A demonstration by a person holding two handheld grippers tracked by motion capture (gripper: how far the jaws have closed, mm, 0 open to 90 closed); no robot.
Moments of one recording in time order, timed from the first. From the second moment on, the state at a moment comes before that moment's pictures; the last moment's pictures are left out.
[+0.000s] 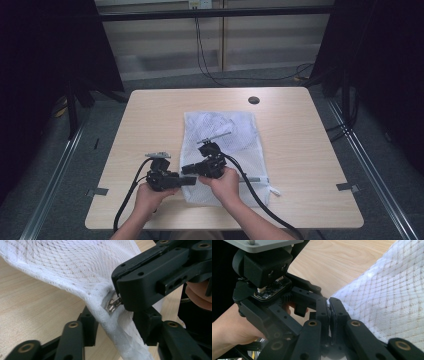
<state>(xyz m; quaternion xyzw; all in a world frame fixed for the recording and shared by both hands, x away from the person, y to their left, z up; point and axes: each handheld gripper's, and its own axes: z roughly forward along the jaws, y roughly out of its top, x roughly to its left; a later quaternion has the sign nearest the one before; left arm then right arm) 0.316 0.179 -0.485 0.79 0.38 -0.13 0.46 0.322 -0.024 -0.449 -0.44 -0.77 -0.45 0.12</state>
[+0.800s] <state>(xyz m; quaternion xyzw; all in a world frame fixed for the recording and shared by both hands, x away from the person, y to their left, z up) 0.316 0.187 -0.481 0.78 0.41 -0.12 0.46 0.321 -0.028 -0.445 -0.44 -0.77 -0.45 0.11</state>
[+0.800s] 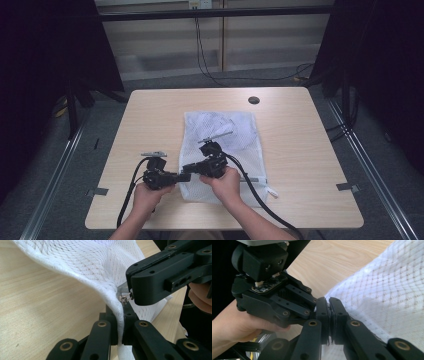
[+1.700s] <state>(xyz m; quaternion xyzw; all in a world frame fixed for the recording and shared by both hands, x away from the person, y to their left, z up) 0.315 0.189 -0.479 0.78 0.41 -0.12 0.46 0.322 -0.045 -0.448 -0.44 -0.77 -0.44 0.11</state>
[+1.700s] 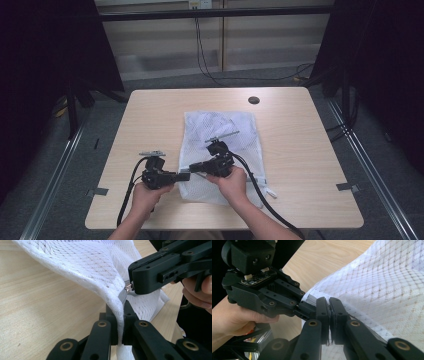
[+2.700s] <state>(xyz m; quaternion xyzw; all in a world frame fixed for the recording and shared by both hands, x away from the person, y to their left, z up) 0.316 0.190 -0.478 0.78 0.41 -0.12 0.46 0.321 -0.061 -0.453 -0.45 -0.77 -0.44 0.10</state>
